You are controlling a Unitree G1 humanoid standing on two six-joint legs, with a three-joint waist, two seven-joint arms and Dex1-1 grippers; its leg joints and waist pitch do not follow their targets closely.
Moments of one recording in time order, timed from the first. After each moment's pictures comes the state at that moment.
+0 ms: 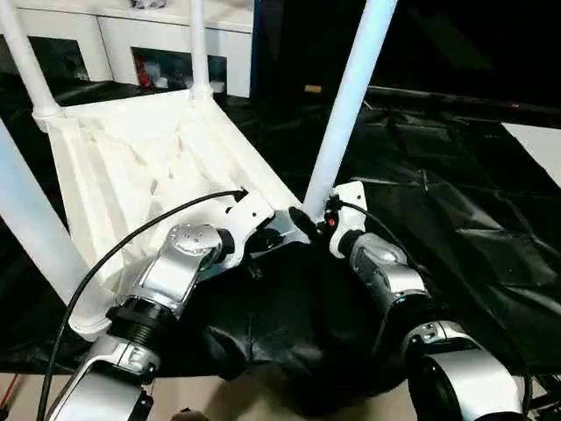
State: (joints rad) left arm -0.56 0.26 -0.23 0.43 0.07 0.35 -0.81; right arm -0.71 0.00 -0.06 1.03 0.10 -0.08 0.52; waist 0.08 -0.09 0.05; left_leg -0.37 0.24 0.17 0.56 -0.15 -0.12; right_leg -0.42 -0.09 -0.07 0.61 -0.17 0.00
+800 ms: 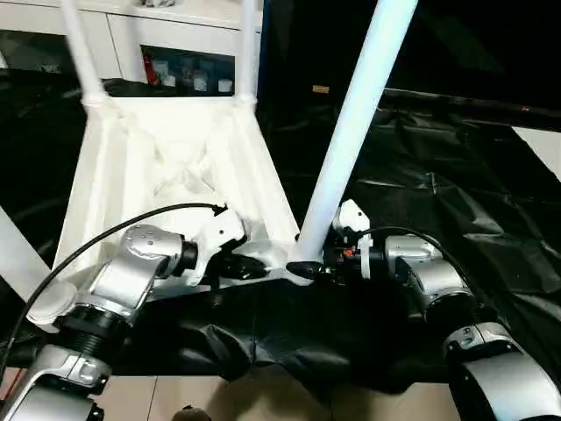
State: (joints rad) left arm -0.49 0.46 -0.26 0.34 -0.04 0.30 -1.24; right arm -0.66 -0.20 0.13 0.90 0.08 -0.04 1.25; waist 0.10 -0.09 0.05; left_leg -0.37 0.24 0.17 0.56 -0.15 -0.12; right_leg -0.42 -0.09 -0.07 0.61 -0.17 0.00
